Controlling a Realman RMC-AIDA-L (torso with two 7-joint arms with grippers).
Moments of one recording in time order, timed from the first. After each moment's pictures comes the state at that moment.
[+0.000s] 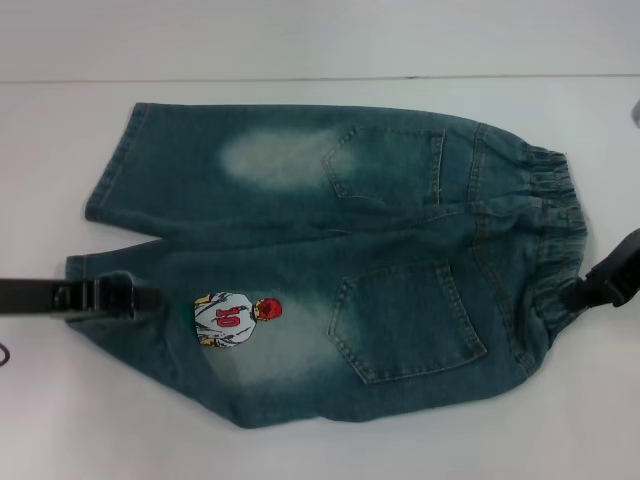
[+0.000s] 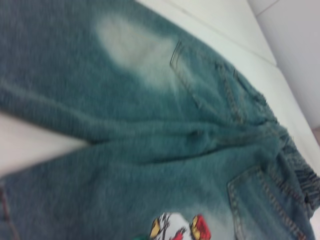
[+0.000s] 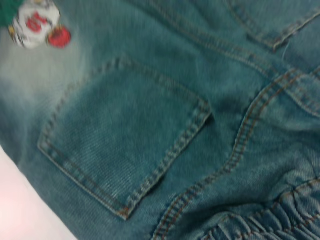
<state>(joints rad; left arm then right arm) -0.53 -2.06 0.45 0.80 2.42 1.67 -2.17 0.74 1.99 -0.84 -0.90 -2.70 -1.67 2.09</state>
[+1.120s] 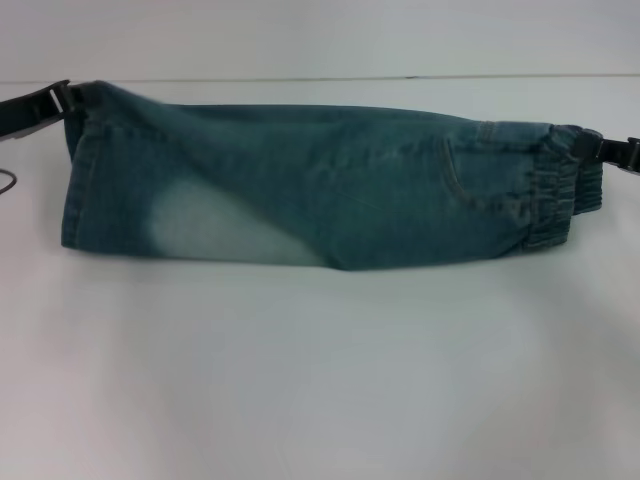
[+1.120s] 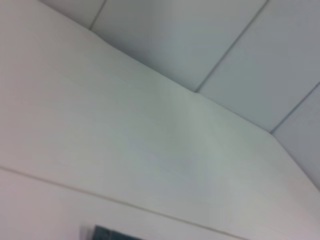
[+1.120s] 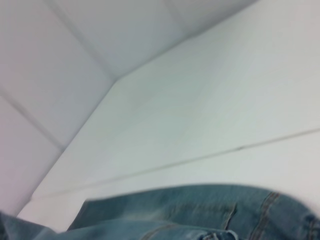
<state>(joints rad) -0.64 -2.06 0.46 0.72 2.12 1.08 -2.11 0.55 2.00 -0.40 -0.63 -2.10 -1.33 1.94</state>
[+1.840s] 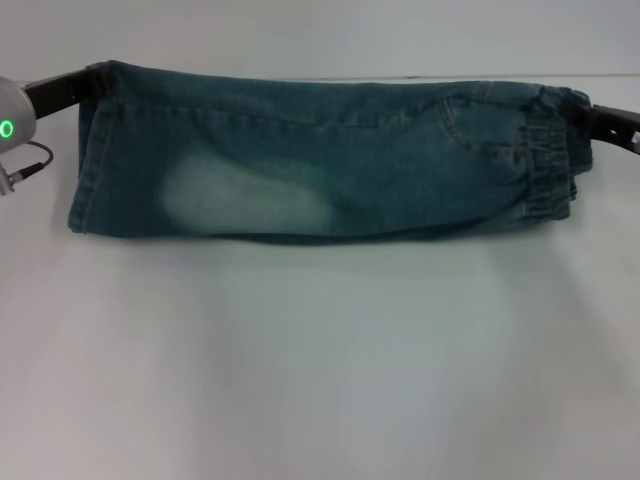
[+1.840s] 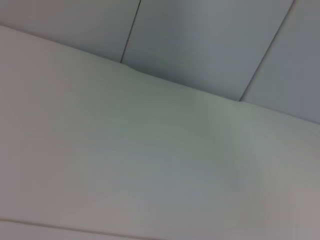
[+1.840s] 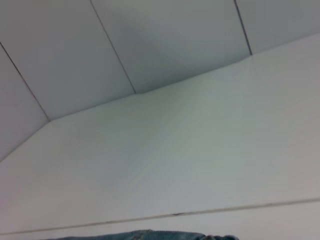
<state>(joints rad) -0.74 -2.12 0.55 0.64 2.11 0.70 -1.96 0.64 2.06 -0.41 -0.46 -1.90 -0.91 1.56</state>
